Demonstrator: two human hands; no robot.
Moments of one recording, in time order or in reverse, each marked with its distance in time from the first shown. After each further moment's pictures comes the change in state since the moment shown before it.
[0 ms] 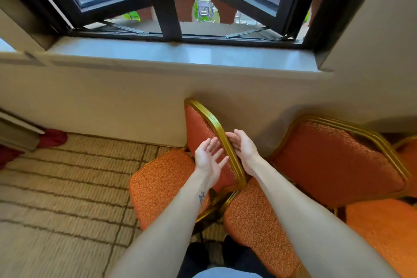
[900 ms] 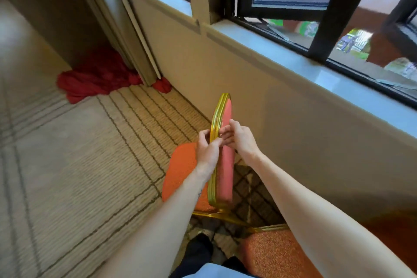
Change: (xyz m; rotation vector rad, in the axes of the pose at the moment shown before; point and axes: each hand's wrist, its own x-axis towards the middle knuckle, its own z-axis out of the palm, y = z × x) left_hand -0.088 0.078 -0.142 0.179 0.666 0.574; right_hand -0.030 -0.017 0.215 -0.390 -0.547 -0.218
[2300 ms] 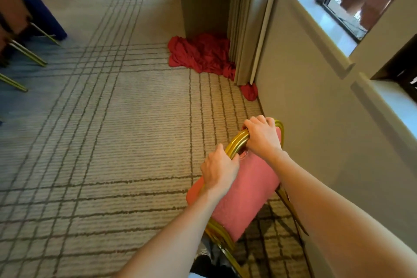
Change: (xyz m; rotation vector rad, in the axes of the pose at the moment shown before) left_hand 0.099 0.047 -0.206 0.665 0.605 -0.093; right_hand 0.176 -0.053 0.278 -1.500 -0.349 -1.104
